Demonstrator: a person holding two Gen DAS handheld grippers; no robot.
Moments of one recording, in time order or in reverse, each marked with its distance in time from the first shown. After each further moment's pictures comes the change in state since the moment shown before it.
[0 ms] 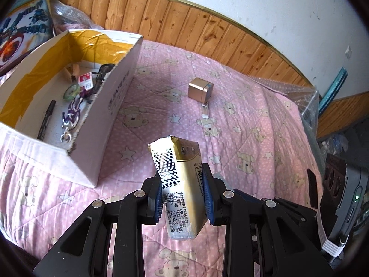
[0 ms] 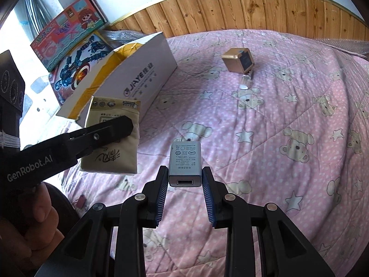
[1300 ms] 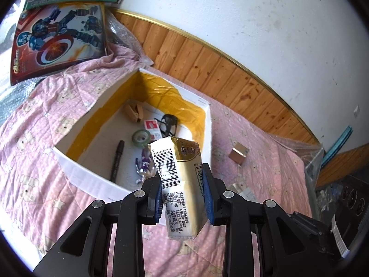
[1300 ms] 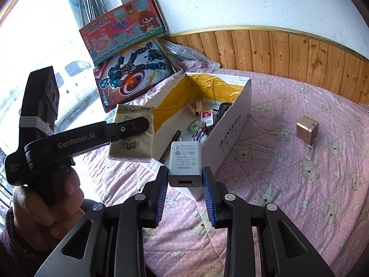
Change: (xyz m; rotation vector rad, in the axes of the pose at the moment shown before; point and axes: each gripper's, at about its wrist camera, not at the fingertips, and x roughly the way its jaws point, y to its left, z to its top) left arm -0.091 0.138 0.057 -0.198 -0.209 0.041; right arm -0.023 0.146 0.058 -0.230 -0.104 0.136
